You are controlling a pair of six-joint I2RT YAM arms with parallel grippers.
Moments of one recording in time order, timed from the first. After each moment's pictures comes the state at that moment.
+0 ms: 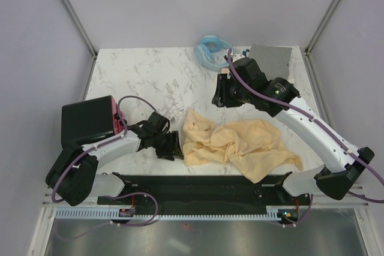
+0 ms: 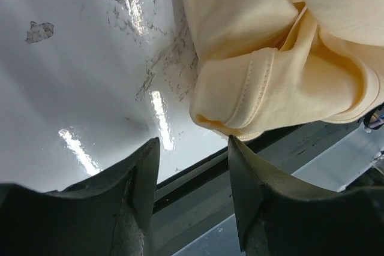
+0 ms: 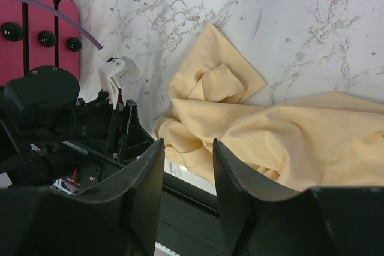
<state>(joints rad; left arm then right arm) -0.60 1.30 0.59 -0.41 0.36 -0.63 0.74 1.38 1.59 -0.93 0.07 0.56</state>
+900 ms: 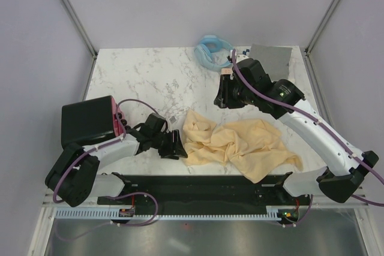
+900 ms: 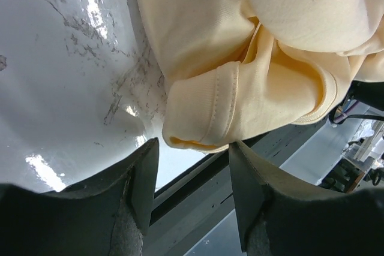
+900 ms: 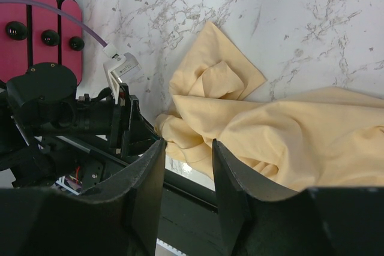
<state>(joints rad) -0.58 1.29 0.50 -0.21 0.47 -0.68 0.74 1.35 1.58 -0.95 0.07 0.57</state>
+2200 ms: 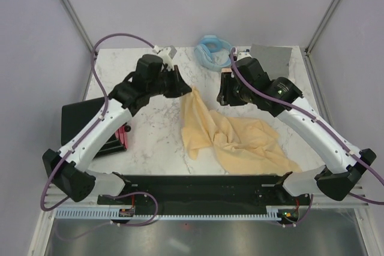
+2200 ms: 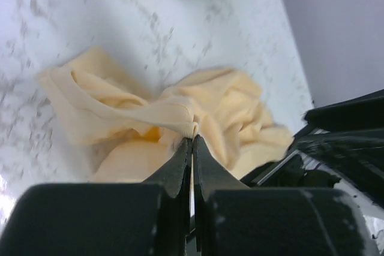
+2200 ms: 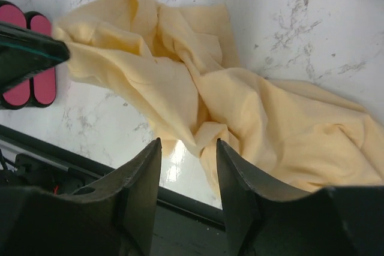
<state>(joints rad) -0.58 1.31 1.30 -0.53 0.18 -0.55 0.73 1.36 1.59 -0.96 0.15 0.55</state>
